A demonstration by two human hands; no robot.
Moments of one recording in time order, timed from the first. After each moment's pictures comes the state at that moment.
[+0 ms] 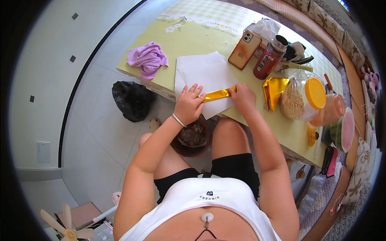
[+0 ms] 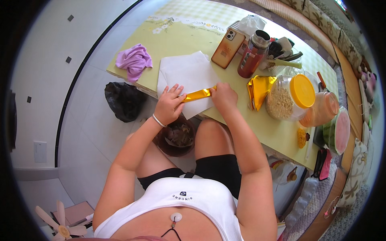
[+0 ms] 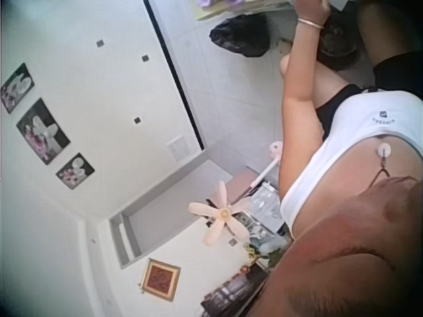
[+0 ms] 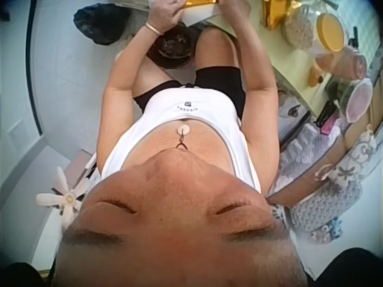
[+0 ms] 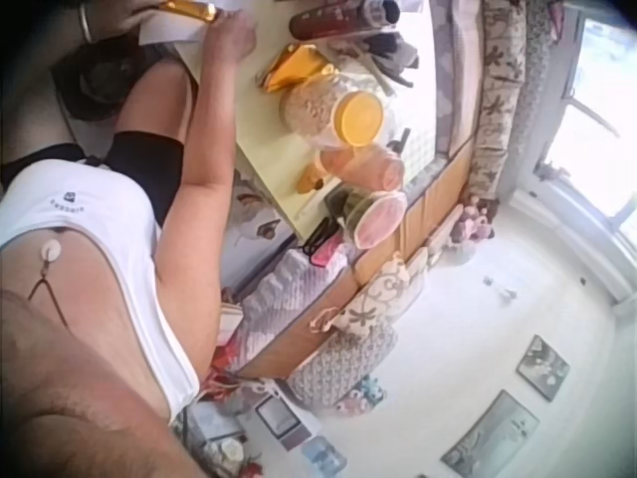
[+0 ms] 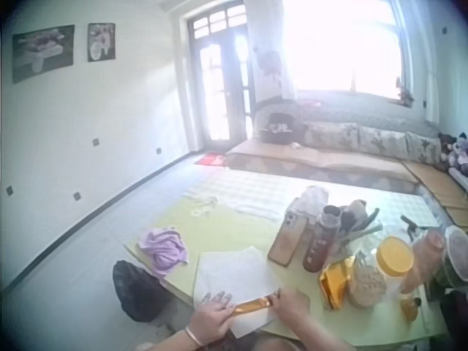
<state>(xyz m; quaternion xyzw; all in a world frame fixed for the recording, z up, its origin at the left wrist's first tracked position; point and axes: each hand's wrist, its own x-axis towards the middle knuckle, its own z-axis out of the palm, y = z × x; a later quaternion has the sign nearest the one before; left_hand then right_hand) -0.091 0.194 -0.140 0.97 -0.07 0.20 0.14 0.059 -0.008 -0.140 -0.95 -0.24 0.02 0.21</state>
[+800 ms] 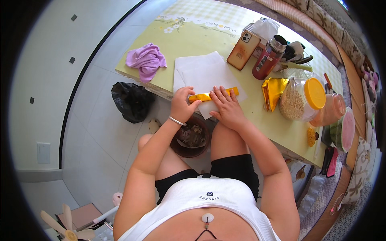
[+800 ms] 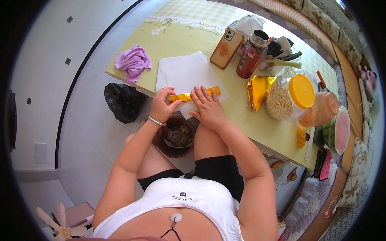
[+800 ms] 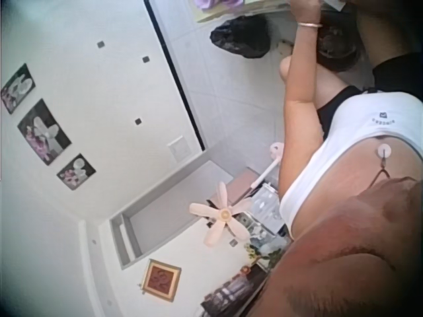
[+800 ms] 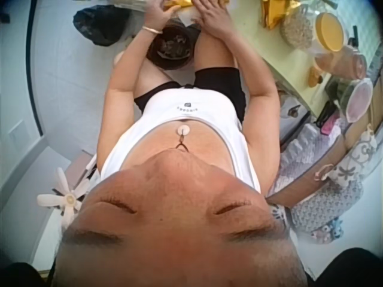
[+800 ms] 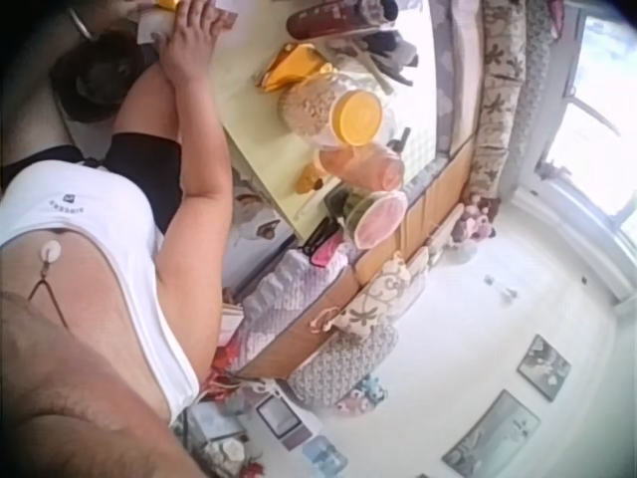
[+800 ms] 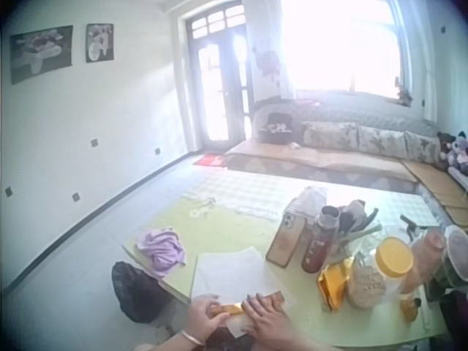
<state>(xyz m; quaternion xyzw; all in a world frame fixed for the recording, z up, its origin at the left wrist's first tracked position) -0.090 0.198 -0.143 0.88 0.09 0.25 0.39 0.010 -0.010 -0.155 -0.84 -0.51 -0.05 0.17</state>
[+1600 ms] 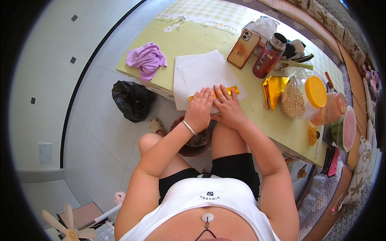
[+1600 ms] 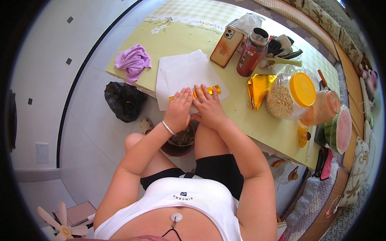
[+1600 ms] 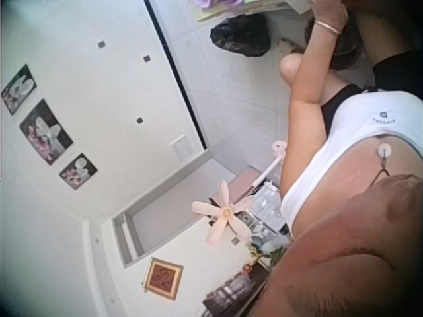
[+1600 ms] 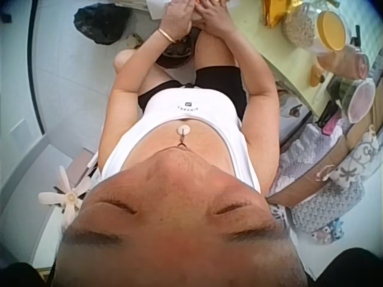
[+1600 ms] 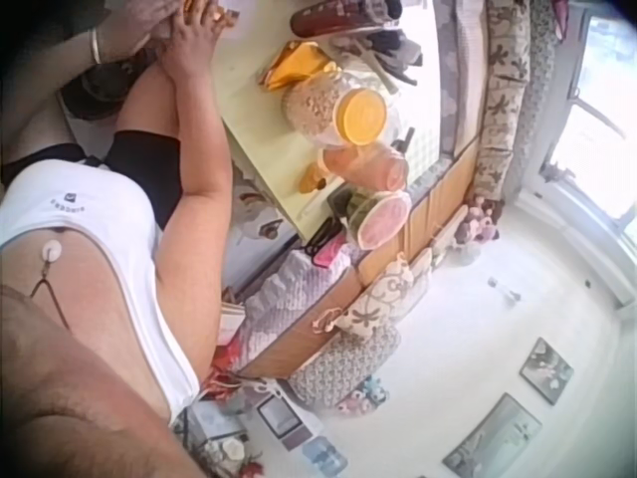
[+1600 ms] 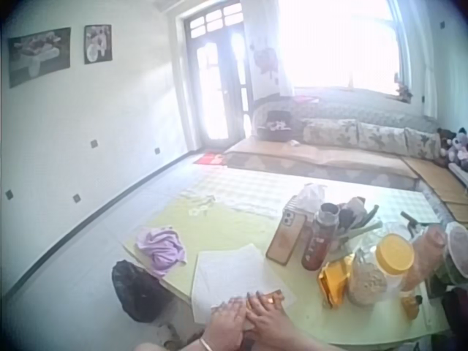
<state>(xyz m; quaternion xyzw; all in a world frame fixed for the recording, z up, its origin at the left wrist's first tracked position) -0.090 0.154 -0.144 0.97 -0.07 0.19 0.10 0.009 -0.009 -0.142 -0.84 -0.53 0.00 0.12</state>
